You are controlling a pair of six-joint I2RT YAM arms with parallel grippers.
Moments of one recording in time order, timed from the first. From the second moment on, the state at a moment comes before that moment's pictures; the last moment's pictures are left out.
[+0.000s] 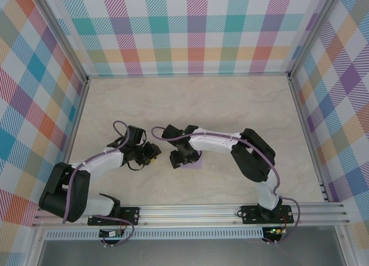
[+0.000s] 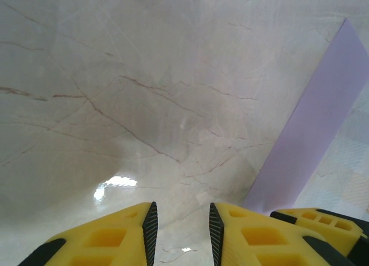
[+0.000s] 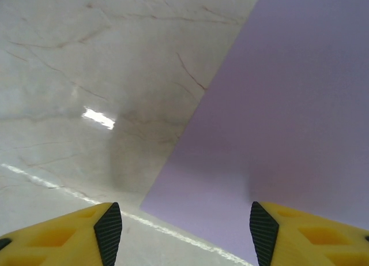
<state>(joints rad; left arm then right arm) -0.35 1.33 0.58 -0.28 0.35 -1.00 0.99 2.01 1.43 -0.86 -0.02 0.56</state>
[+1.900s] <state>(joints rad) -0.55 1.55 0.61 0.05 0.55 -1.04 0.73 1.87 1.11 -0.51 -0.49 0.56</state>
